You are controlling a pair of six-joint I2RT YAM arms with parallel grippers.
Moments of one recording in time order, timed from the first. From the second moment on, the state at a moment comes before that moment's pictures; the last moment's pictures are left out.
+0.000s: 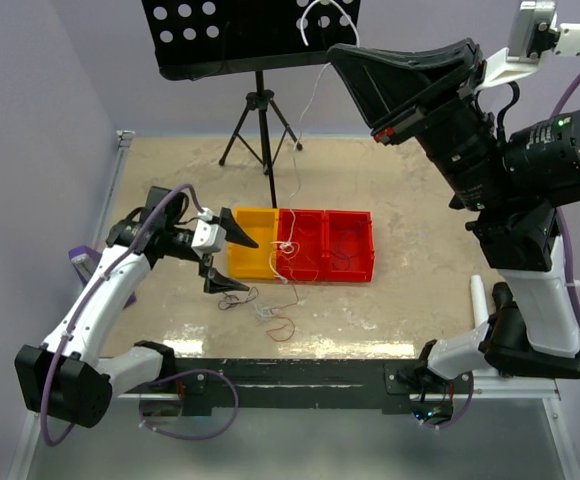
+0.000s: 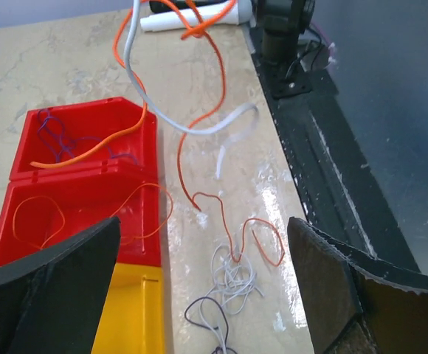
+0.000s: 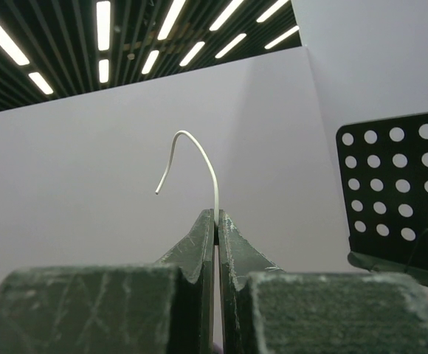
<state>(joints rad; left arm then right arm) -0.24 1.12 1.02 -0.90 1.31 1.08 1.03 1.41 2.31 -0.23 0.09 0.29</state>
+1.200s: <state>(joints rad) -0.45 1.54 1.17 -1.27 1.45 1.51 1.03 1.51 2.35 0.01 -0.17 0.49</state>
